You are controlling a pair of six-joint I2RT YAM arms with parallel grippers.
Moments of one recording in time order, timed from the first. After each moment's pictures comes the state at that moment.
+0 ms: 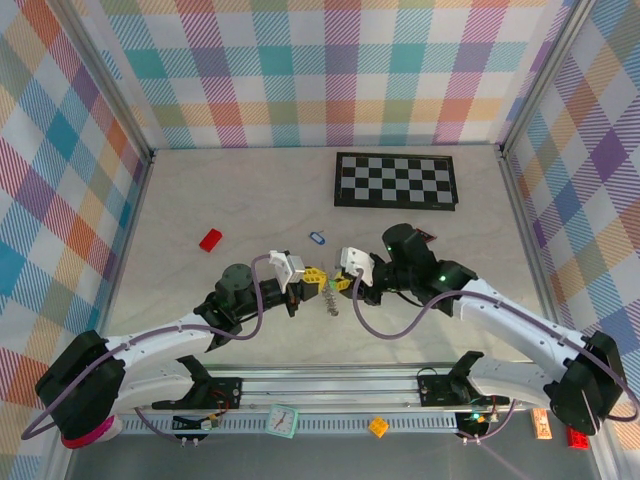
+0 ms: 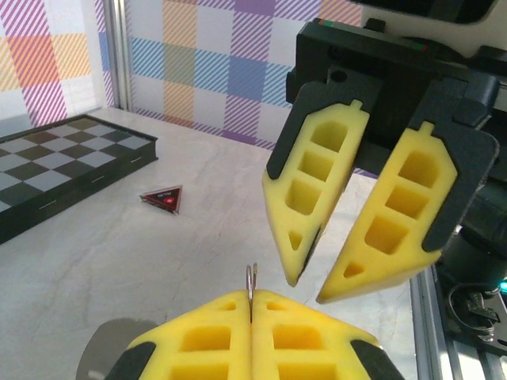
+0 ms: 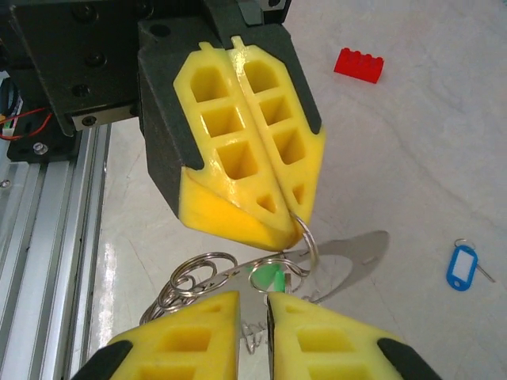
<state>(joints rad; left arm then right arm) -0.76 1.09 0.35 0.67 0.44 -0.07 0.76 1.09 0.81 -0.36 -0.51 -0.47</state>
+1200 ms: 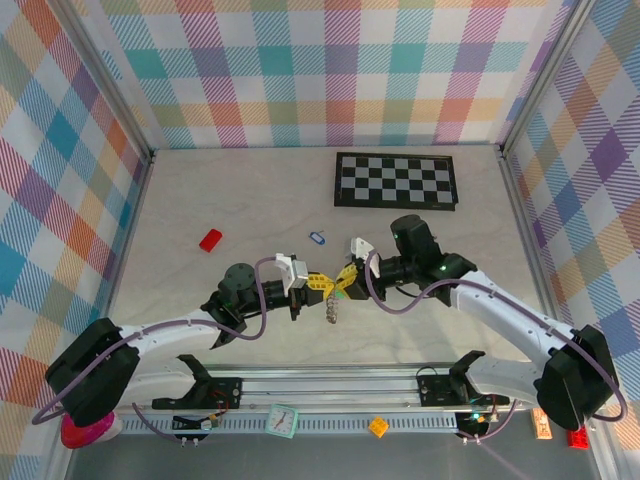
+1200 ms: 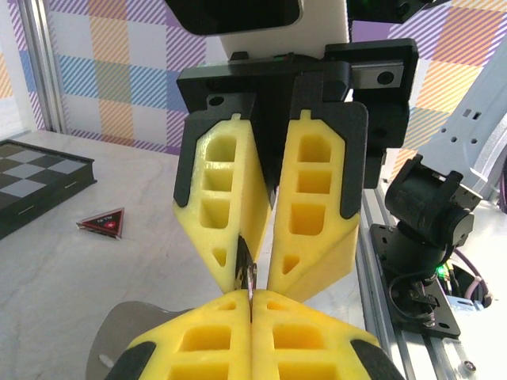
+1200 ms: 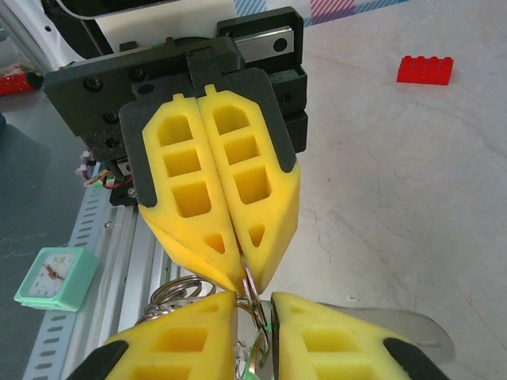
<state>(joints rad) -0.76 1.18 0.35 0.82 0.60 -0.08 0.63 1.16 0.80 -0.32 -0.85 -0.35</state>
